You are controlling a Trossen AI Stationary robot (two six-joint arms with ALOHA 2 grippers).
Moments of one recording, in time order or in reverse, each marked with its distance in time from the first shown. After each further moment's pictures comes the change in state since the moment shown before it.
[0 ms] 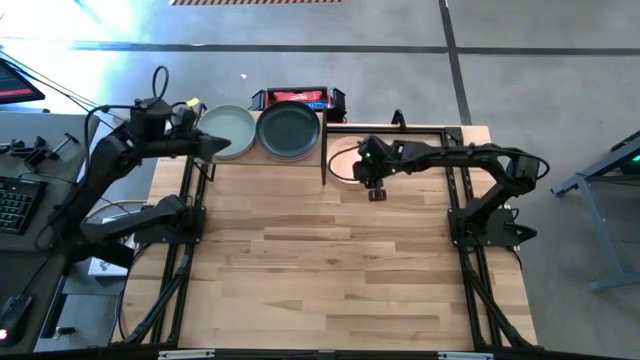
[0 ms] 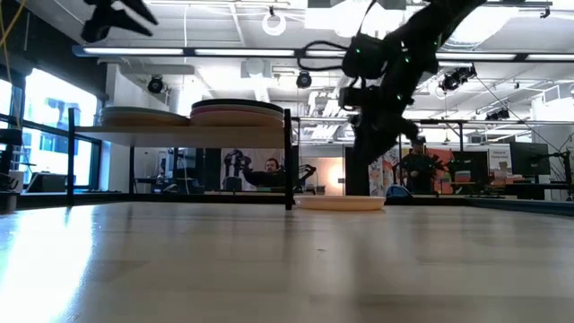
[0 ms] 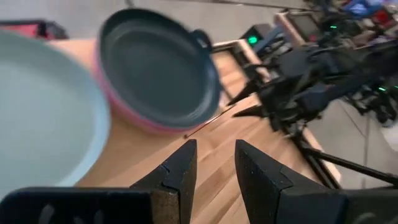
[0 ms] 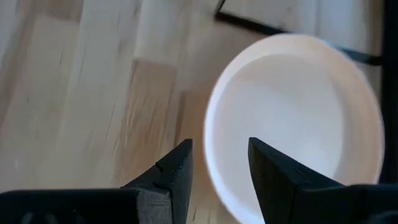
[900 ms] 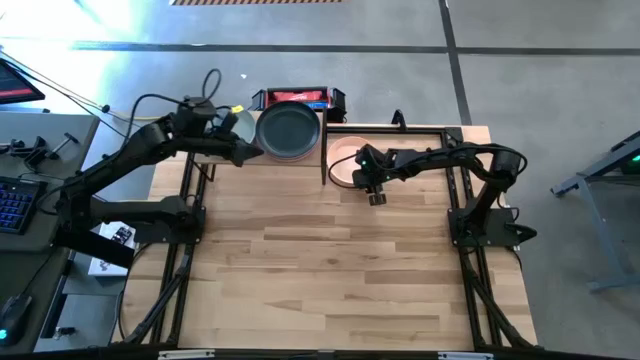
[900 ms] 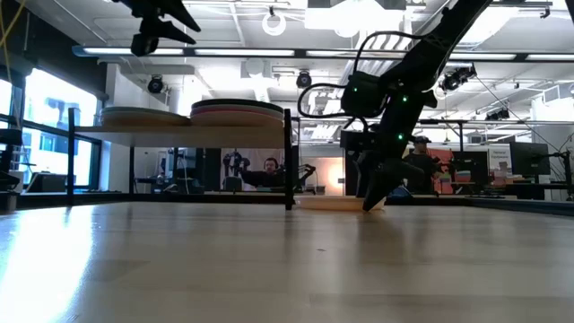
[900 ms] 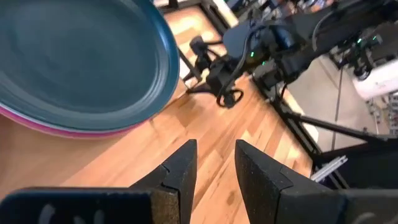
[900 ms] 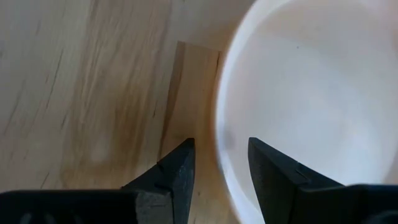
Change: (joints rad) left arm -0.247 0.229 0.000 0.184 -0.010 -0.059; right arm -0.024 0.148 -0.096 0.174 0.055 -0.079
